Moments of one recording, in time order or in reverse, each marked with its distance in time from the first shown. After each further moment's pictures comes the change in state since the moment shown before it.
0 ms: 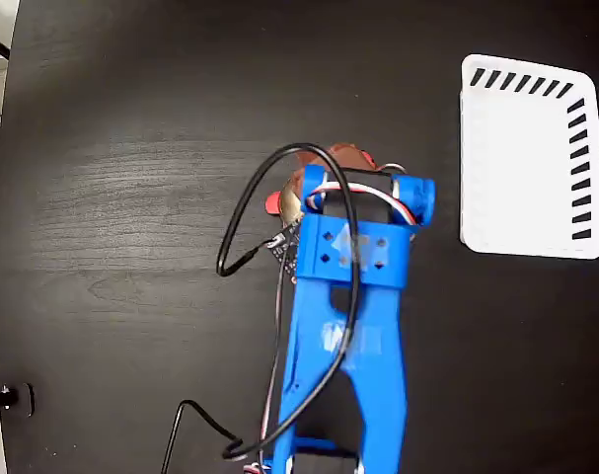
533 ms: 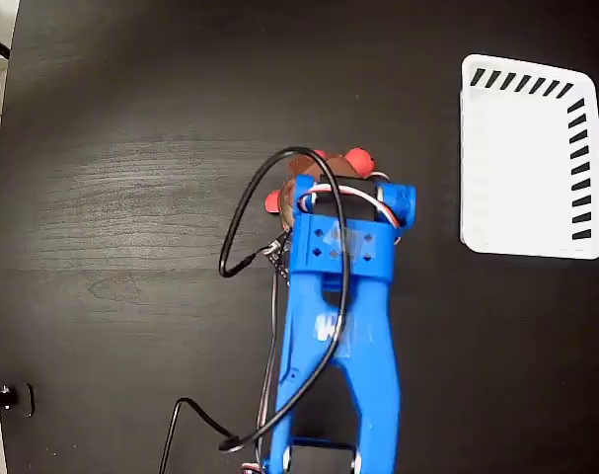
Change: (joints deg) arm -1.1 -1.6 8.3 -8.7 -0.1
